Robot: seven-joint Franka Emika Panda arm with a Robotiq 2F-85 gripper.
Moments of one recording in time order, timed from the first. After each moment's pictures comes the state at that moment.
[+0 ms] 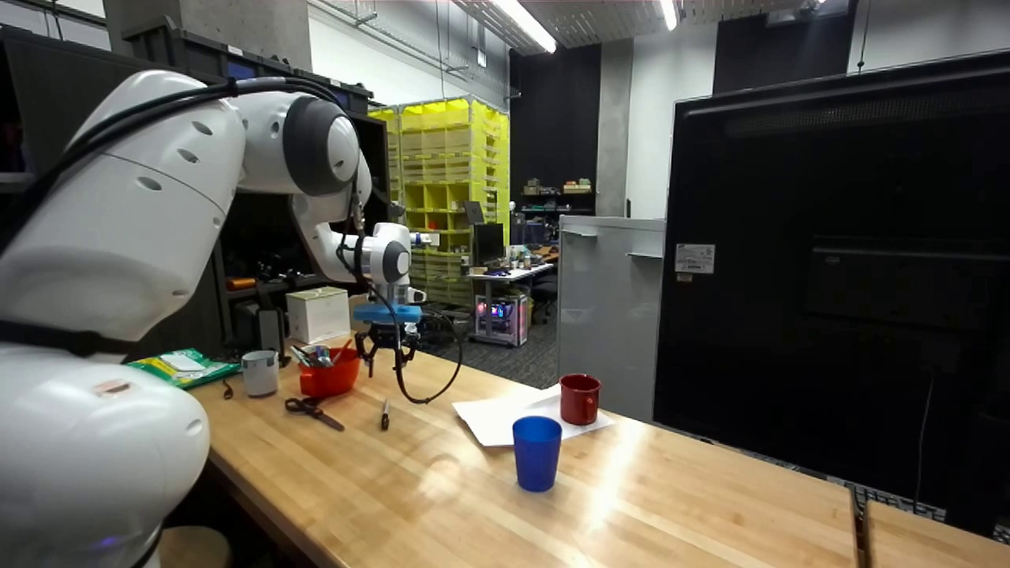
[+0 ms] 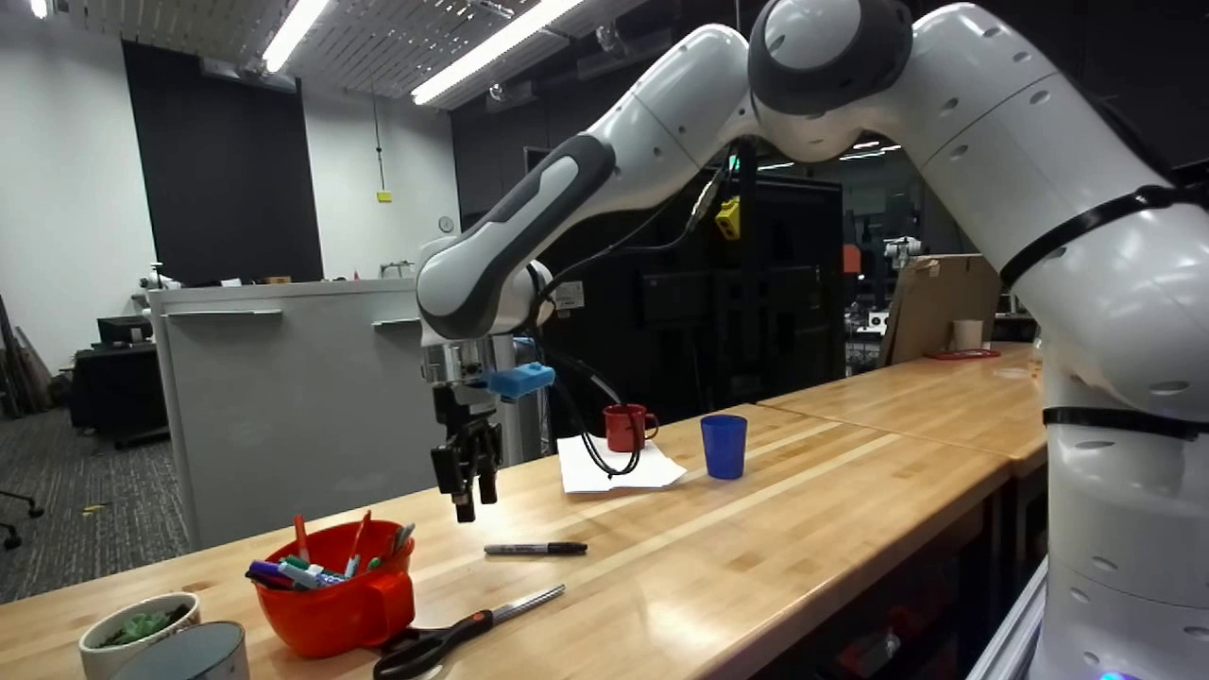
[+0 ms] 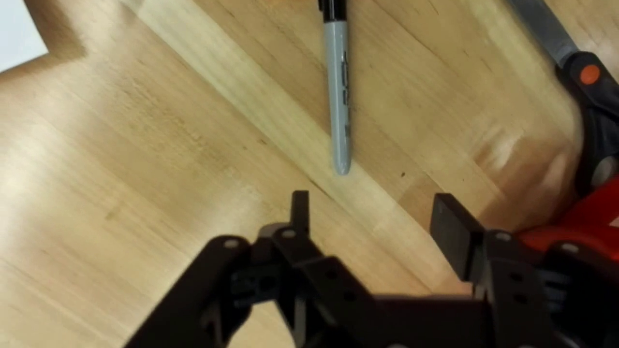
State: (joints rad) arm 0.27 0.53 0.22 -1.71 -0.07 2.16 -0.19
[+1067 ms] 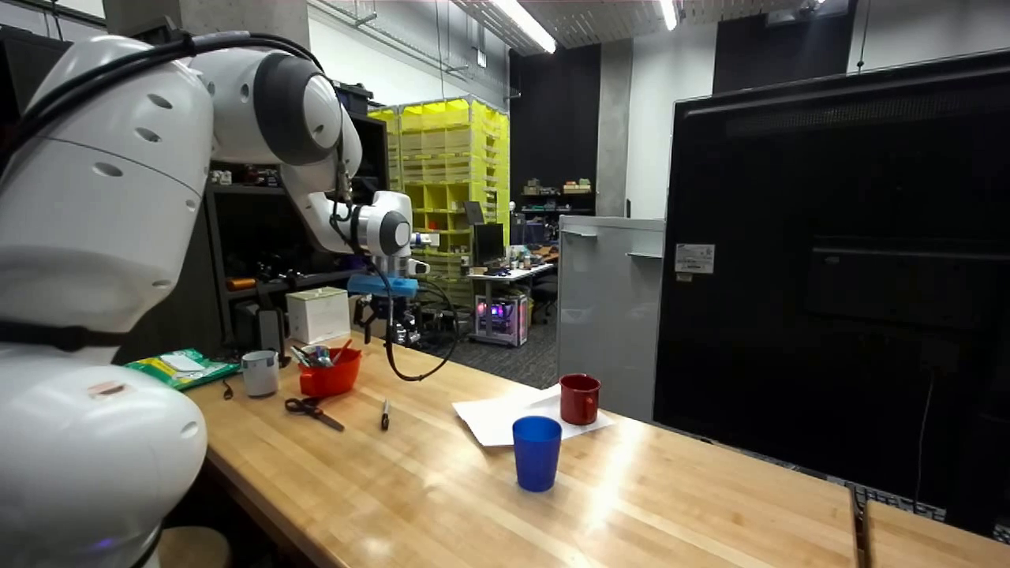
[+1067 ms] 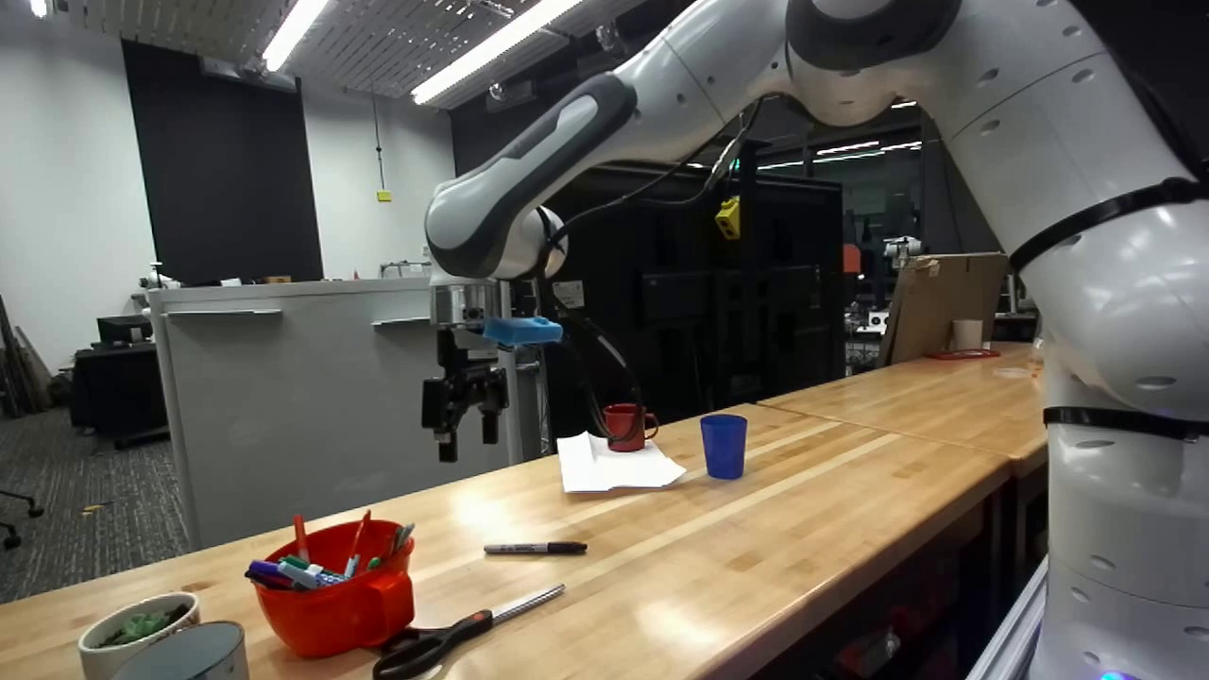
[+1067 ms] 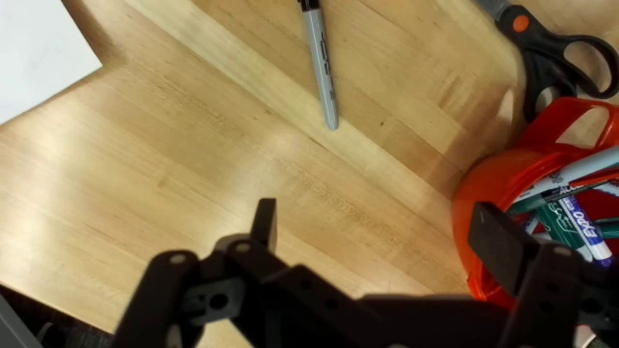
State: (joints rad) arm 0.25 0.39 0.23 -1.76 -0.01 2.16 -0.10
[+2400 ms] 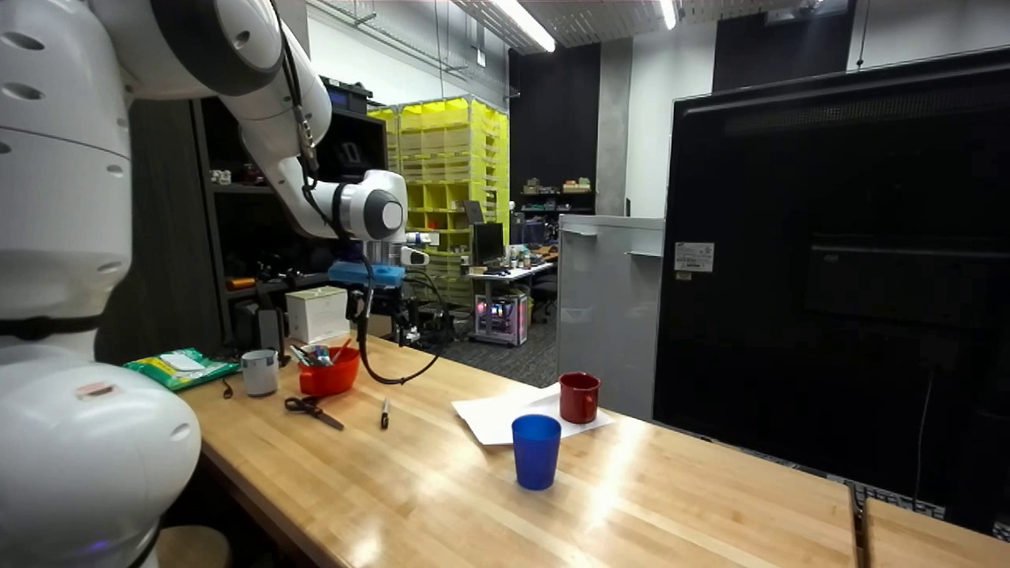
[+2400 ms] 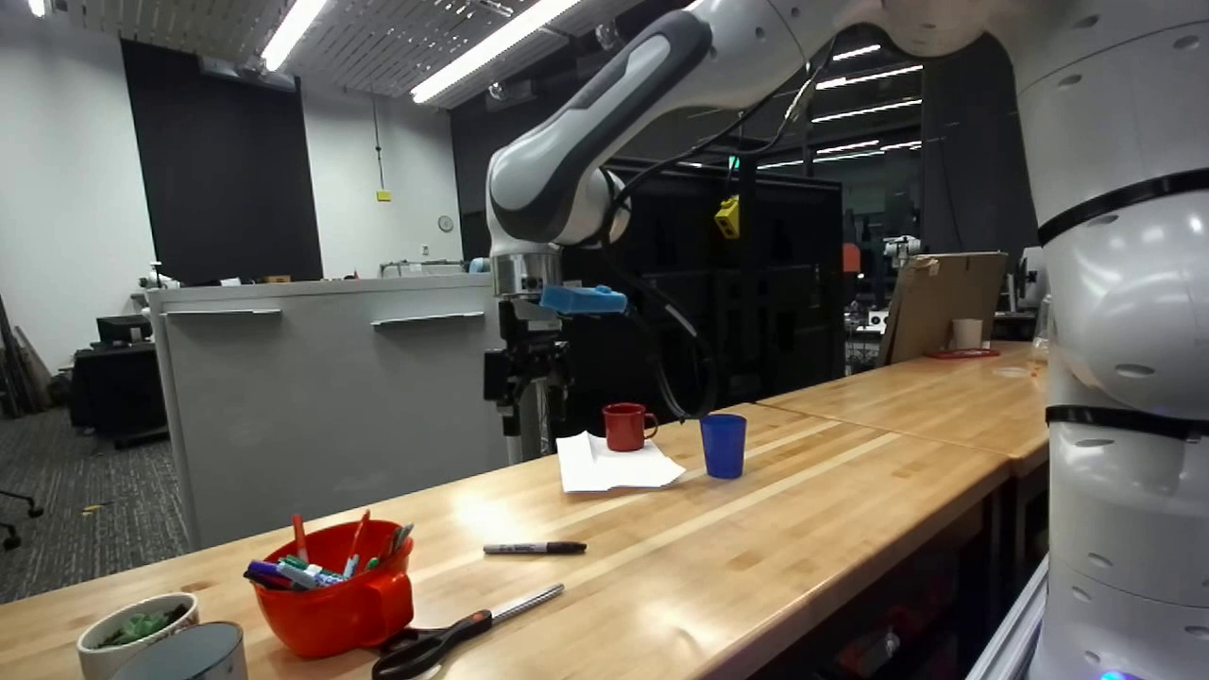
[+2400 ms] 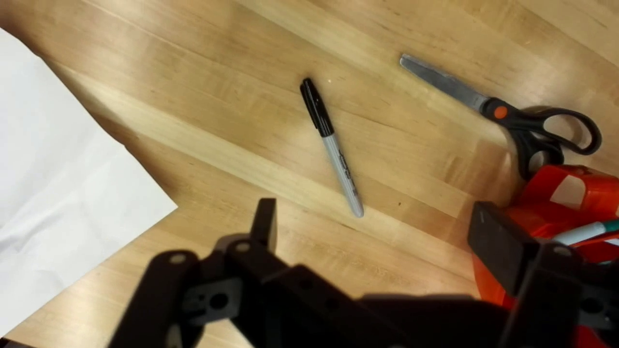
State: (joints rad) arm 0.21 0.13 0.21 -2.04 0.04 2.16 0.01
